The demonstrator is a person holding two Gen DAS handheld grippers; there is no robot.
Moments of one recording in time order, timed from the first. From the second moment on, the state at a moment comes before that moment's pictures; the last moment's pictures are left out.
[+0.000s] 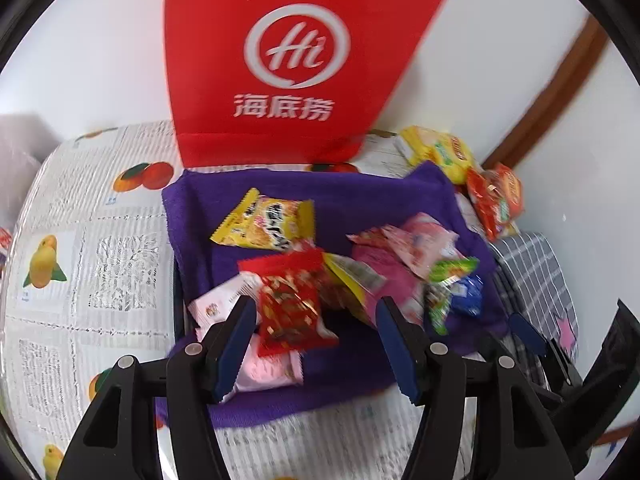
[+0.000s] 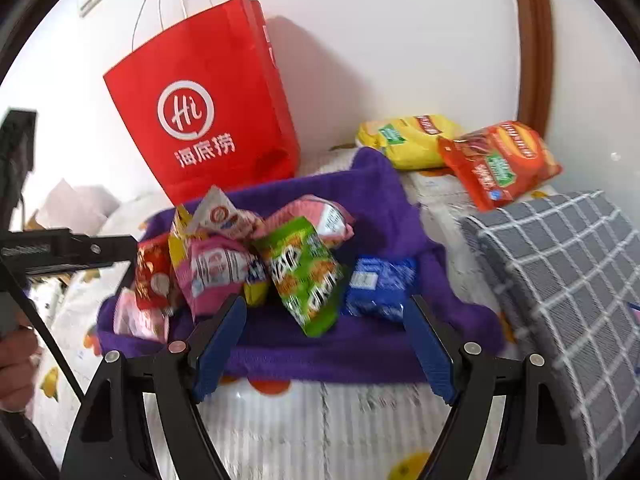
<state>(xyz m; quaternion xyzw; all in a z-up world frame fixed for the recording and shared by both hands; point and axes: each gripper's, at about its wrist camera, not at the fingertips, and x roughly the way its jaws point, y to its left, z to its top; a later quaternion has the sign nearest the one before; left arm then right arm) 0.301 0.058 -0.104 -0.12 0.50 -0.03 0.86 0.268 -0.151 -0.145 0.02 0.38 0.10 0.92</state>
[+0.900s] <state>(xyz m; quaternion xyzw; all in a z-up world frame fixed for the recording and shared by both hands) 0.086 0.004 -0.024 -0.09 0.42 -0.04 0.90 0.045 -0.184 -0.029 0.04 0.35 0.02 0.94</state>
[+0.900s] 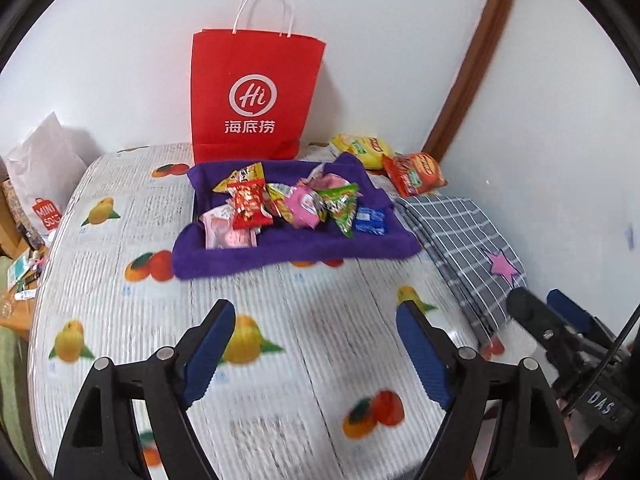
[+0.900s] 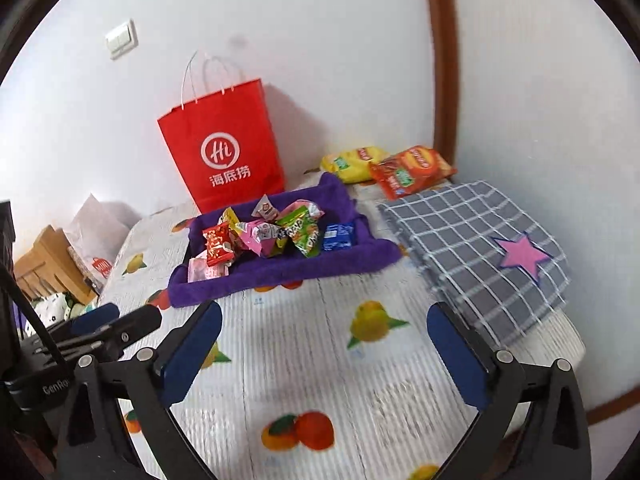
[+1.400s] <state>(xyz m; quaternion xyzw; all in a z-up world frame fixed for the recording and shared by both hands) -0.019 -0.035 0.000 -0.04 0.37 -0.01 0.93 -0.048 -0.211 -0.014 0.01 0.32 -0.01 0.95</state>
